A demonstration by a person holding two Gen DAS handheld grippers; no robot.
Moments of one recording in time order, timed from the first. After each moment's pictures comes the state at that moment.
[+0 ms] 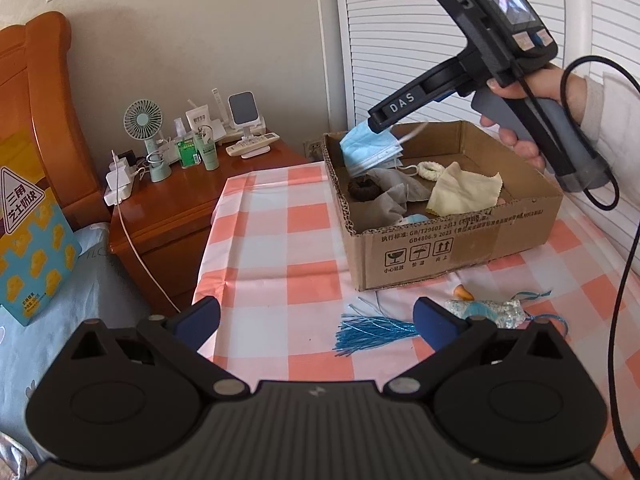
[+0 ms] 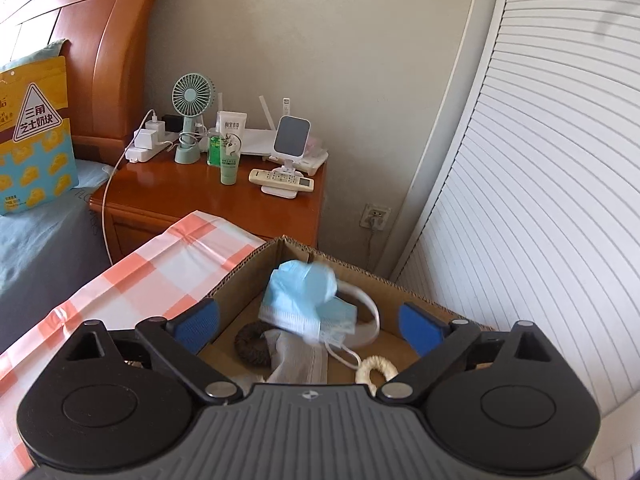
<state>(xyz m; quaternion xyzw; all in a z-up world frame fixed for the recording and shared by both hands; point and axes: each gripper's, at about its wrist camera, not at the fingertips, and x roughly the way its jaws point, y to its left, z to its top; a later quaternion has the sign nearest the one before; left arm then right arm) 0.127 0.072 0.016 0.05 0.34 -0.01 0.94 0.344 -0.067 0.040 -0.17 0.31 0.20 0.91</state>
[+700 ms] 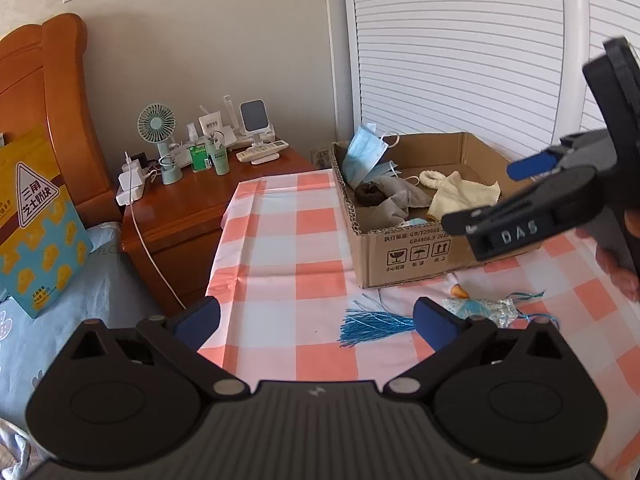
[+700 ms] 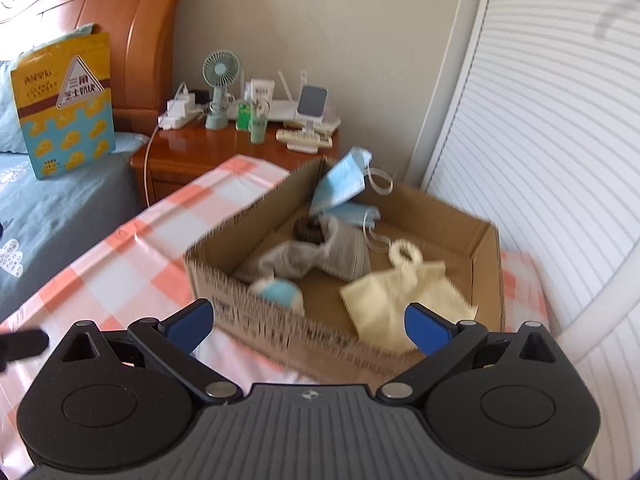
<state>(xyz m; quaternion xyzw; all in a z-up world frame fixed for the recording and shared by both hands) 0.103 0.079 0.026 0.04 0.33 0.00 0.94 0.214 -0.091 0.015 -0.15 0.34 0.20 0.91</state>
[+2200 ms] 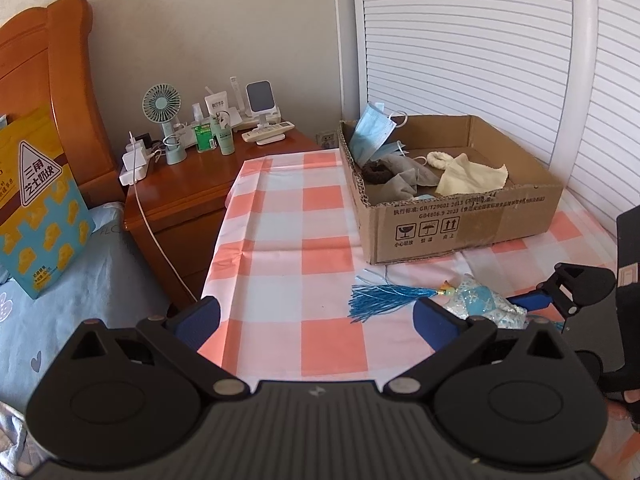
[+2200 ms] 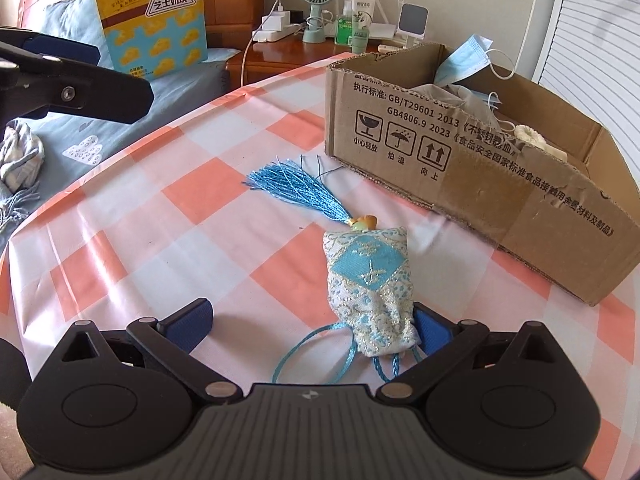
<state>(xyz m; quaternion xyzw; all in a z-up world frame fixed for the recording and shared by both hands) 0.098 0.086 0.012 0.04 0.35 0.01 0.94 0.146 -0.082 -0.070 -0.16 0.41 0.31 0.84</state>
